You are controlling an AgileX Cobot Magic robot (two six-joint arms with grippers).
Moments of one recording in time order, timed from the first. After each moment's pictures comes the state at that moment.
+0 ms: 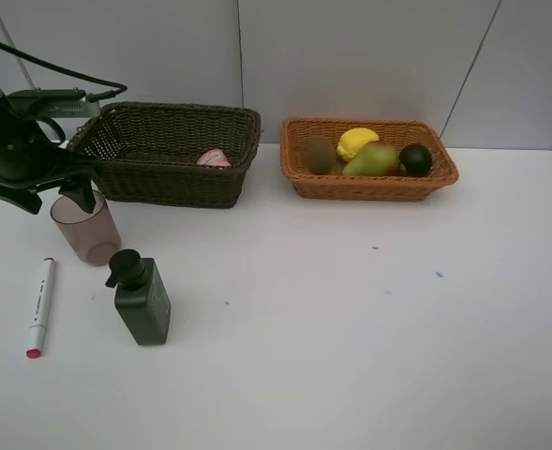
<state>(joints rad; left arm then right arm) -0.06 1.80 -1.07 -0.03 0.68 -0.03 -0.05 0.00 -0.53 -0.18 1.06 0.16</state>
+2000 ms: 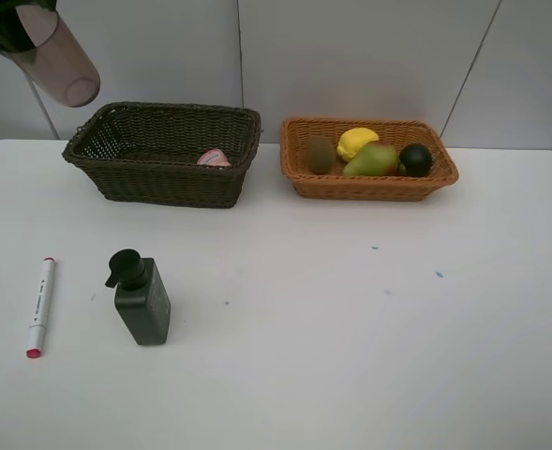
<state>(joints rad) -0.06 1.61 -1.44 -0.03 0.86 0.00 -0.05 0.00 -0.53 -0.18 1.06 0.16</state>
